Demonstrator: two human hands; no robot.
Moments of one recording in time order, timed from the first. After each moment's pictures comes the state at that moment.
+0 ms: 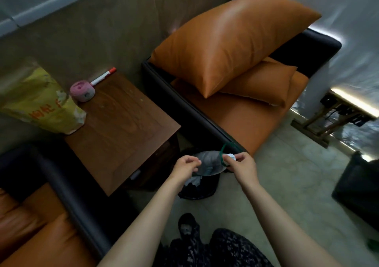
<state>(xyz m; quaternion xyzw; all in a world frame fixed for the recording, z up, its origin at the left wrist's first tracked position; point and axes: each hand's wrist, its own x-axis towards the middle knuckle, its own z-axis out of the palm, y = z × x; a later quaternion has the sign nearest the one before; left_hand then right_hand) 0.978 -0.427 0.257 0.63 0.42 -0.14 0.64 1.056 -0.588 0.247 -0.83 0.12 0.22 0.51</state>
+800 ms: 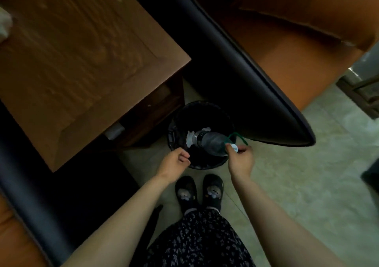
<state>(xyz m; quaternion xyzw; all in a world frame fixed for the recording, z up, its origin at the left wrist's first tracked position) 0.919 -0.406 0.014 0.72 0.38 -0.23 0.53 1.030 -0.563 -0.002 -0.85 0.24 0.22 0.42</state>
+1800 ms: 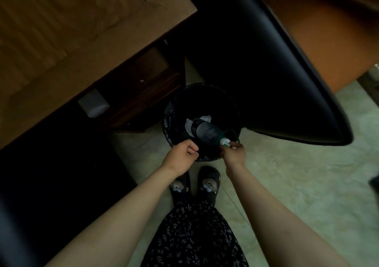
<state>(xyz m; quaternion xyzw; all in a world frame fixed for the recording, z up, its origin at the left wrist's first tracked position) 0.927 -0.443 -0.060 0.71 0.39 -0.21 0.55 1.028 -0.574 -0.103 -0.81 0.25 0.34 0.41</state>
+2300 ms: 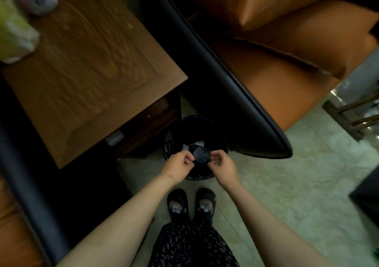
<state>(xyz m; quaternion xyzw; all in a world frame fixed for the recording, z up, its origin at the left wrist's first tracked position) 0.949 -0.422 0.041 0.78 0.34 -0.19 0.50 1.033 -0.566 0.024 -0.85 -0.05 0.35 0.39</state>
